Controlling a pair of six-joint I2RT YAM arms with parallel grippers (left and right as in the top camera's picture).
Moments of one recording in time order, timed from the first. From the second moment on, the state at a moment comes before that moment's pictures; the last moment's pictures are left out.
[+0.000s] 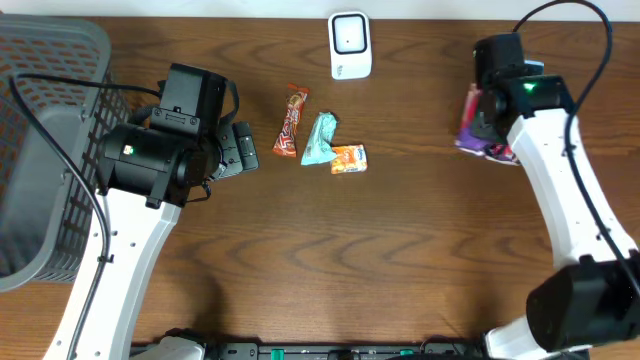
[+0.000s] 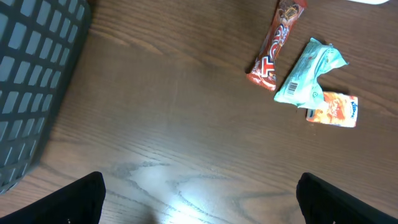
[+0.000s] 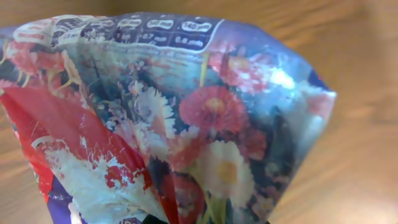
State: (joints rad) left arm -0.28 1.37 1.56 -1.31 -0.16 -0.48; right arm 0.13 1.71 1.56 -1.11 0.52 0.41
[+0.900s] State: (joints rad) left arm -0.28 1.37 1.56 -1.31 -0.16 -0.48; right arm 0.43 2.02 1.55 -0.98 0.52 0.36
